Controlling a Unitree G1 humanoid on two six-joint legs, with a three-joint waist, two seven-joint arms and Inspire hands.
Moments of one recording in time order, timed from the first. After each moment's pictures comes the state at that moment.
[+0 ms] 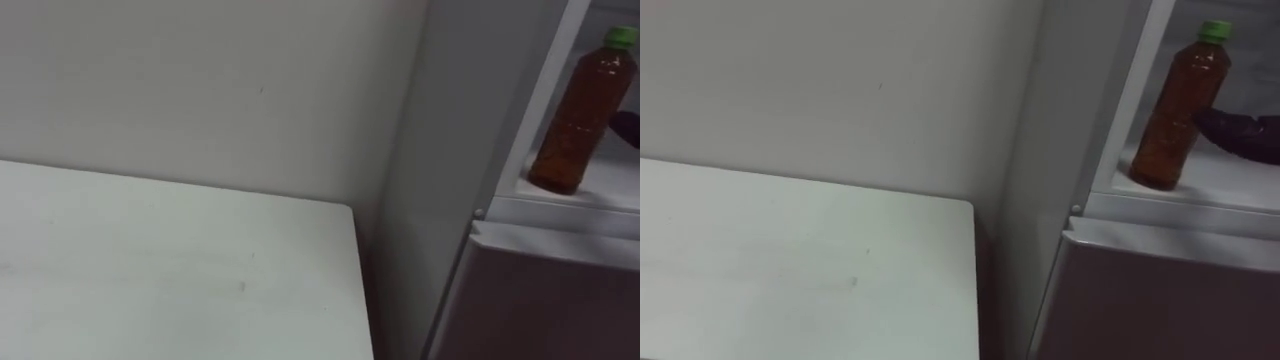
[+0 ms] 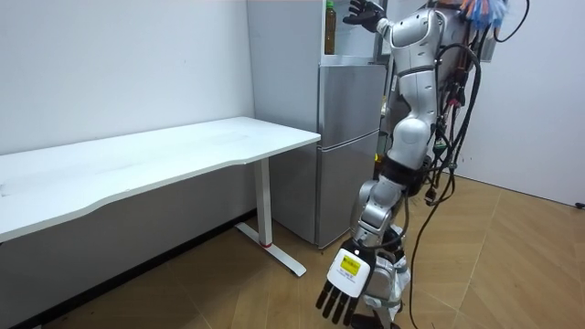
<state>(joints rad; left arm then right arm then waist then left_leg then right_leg) 0.38 0.27 0.25 1.04 0.11 0.07 0.20 -0.31 -0.88 -0.29 0.00 0.66 0.04 -0.18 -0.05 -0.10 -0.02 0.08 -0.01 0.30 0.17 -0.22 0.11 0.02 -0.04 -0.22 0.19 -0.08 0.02</state>
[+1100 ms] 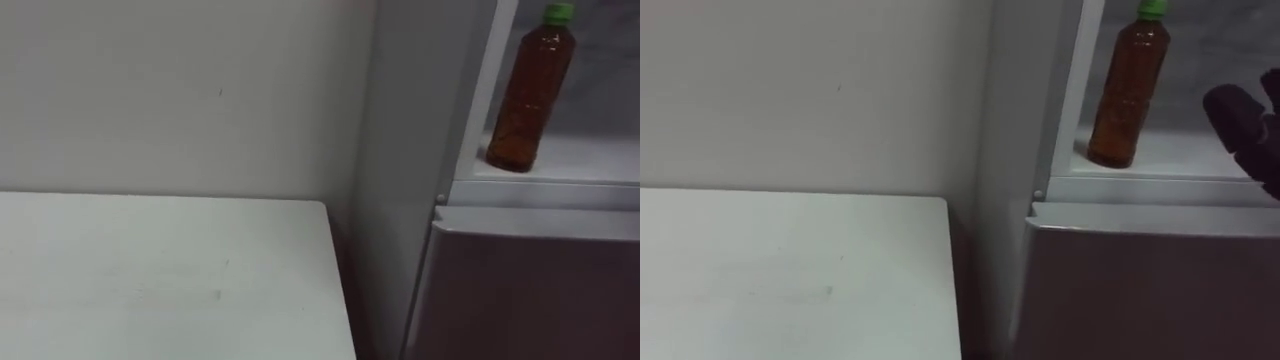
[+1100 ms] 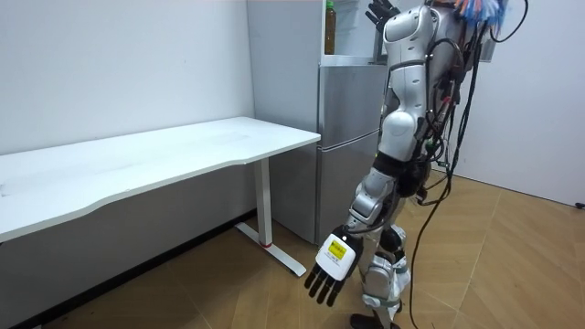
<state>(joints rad) 0.35 0.21 0.18 1.08 0.12 0.00 0.21 0.01 -0.43 -0.38 -0.51 1.09 -0.12 -0.10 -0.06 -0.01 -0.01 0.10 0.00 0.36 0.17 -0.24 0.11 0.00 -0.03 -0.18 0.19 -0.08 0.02</state>
